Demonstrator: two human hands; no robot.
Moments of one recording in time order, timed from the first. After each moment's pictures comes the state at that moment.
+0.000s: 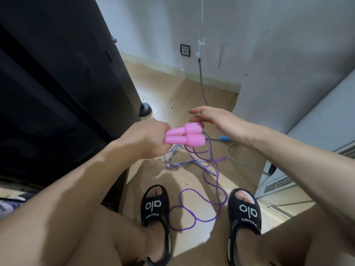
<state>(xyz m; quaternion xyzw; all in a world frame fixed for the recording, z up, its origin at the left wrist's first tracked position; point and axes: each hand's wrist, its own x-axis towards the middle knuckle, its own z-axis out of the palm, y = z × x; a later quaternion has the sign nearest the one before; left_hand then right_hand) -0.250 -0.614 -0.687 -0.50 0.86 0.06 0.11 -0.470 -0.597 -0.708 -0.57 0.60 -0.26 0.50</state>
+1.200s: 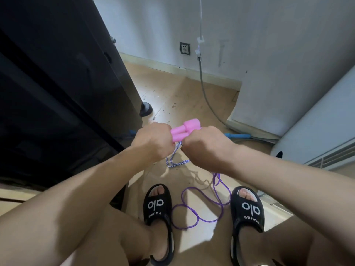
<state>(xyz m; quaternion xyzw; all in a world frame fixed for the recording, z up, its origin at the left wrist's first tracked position) -0.267 -0.609 -0.710 -0.58 0.81 0.08 0.08 -0.417 -0.556 -0.716 -0.86 0.50 0.01 -0.09</state>
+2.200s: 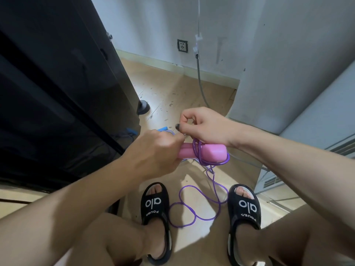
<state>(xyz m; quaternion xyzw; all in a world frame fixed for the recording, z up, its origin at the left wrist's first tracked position) -0.254 -0.567 -0.695 -0.30 0.94 -0.09 -0.12 -0.439 -0.577 -0.689 -0.70 0.55 -0.23 0.39</state>
